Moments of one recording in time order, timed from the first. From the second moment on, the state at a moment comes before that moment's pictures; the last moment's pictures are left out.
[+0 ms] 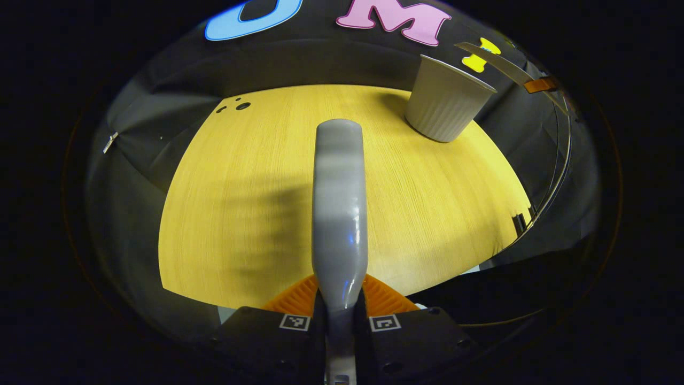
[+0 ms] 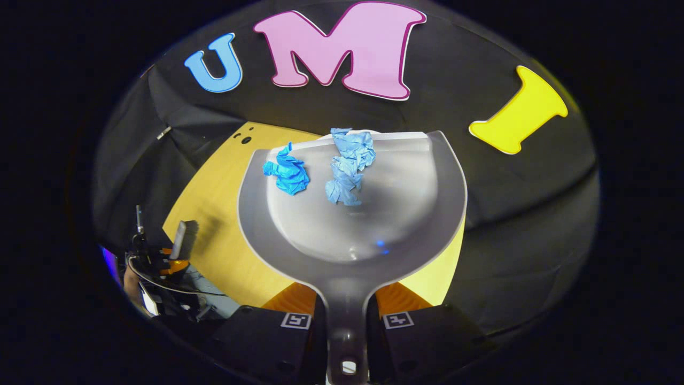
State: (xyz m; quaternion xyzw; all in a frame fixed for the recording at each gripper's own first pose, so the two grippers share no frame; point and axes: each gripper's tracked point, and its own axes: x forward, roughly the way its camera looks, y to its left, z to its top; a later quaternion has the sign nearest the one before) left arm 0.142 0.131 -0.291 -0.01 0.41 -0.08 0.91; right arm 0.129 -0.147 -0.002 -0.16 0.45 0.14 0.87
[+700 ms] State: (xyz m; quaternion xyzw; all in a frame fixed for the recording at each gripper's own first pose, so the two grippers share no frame) left arm 0.136 0.140 -0.291 -0.04 0.42 -0.03 0.90; right arm 0.238 -0.221 -0.029 -0.33 0.34 0.00 0.88
